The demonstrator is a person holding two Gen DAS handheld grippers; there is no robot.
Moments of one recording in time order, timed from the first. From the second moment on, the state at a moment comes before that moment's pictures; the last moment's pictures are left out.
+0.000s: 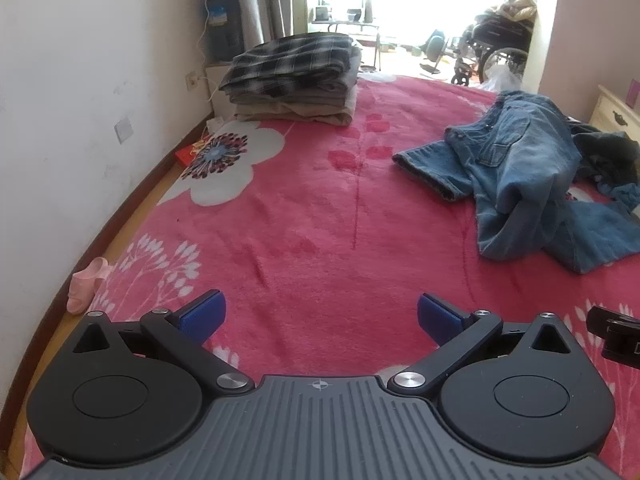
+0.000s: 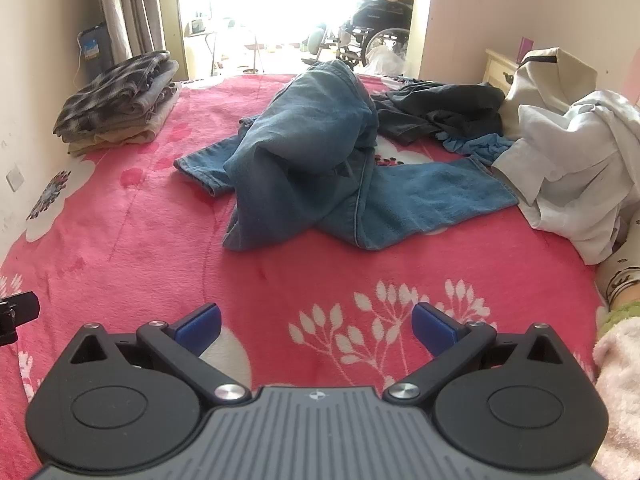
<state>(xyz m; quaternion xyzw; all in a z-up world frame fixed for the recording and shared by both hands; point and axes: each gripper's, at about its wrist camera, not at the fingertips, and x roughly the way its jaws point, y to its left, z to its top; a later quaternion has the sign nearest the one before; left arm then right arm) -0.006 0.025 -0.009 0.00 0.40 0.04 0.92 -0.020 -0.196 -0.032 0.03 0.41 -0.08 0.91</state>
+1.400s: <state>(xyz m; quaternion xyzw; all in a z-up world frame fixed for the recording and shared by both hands) 0.043 -0.024 -0.019 0.03 0.32 -0.05 0.94 0.060 -0.259 -0.021 0.10 0.34 0.00 0.93</state>
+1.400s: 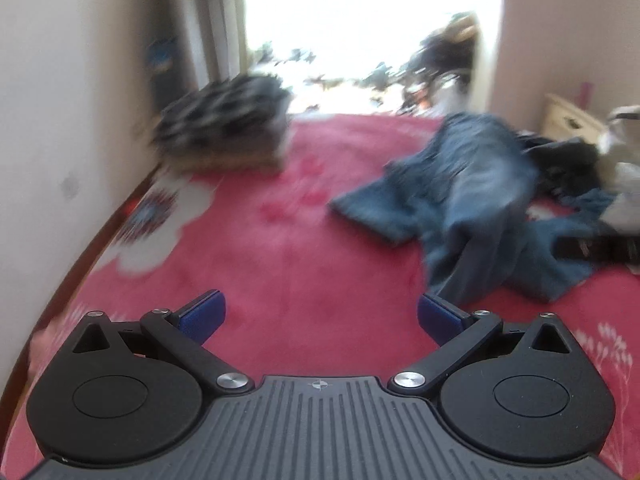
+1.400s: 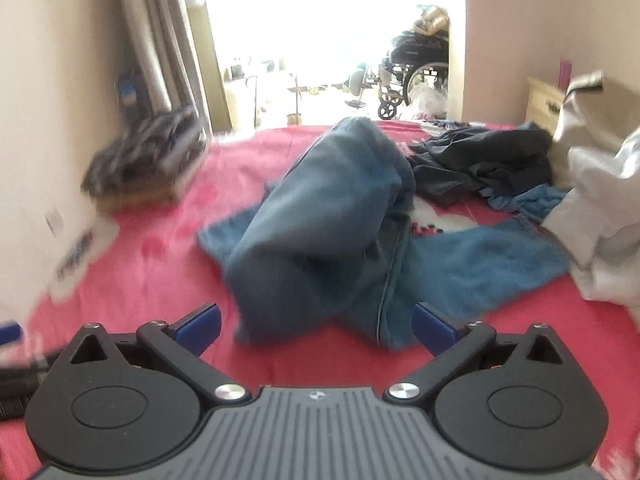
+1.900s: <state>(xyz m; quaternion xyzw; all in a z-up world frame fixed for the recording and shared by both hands) 0.166 -0.135 -0.043 0.10 0.29 -0.18 0.94 0.273 -0.361 -0.029 0.26 0.37 0.05 0.89</state>
